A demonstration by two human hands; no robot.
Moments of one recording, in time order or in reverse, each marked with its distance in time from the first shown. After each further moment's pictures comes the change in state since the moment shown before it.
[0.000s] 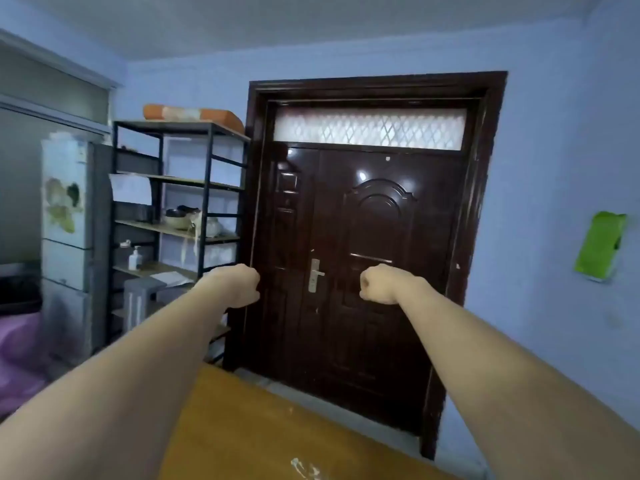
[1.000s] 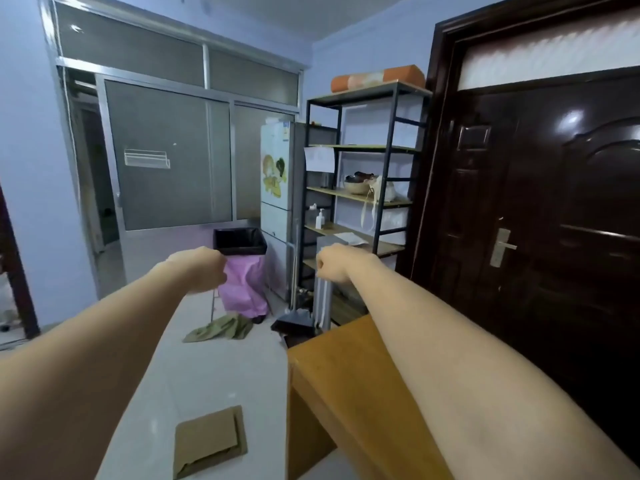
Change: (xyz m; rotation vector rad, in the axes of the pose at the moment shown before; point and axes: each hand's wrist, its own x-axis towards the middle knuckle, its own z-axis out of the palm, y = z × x) left_hand -0.244 -0.368 0.062 0.098 -0.067 -0.624; right_hand 0.035 -0.470 0.039 0.153 -0.096 -0.641
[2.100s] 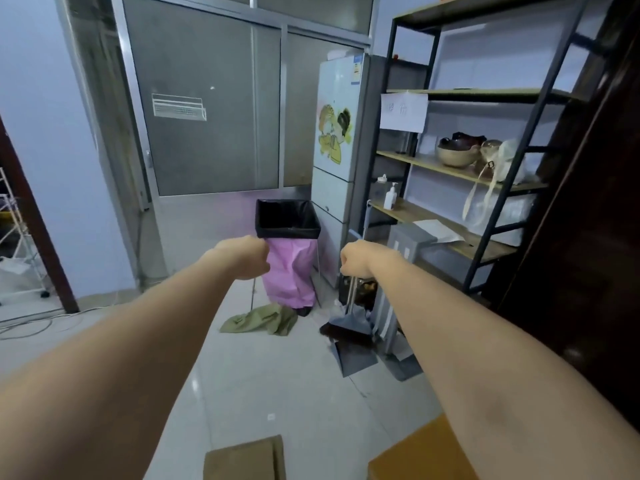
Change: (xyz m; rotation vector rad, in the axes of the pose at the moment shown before) left_hand 0.501 -0.155 0.132 -0.020 -0.124 0.002; right_hand 0.570 -0.019 0.072 -0.035 -0.134 -0.084
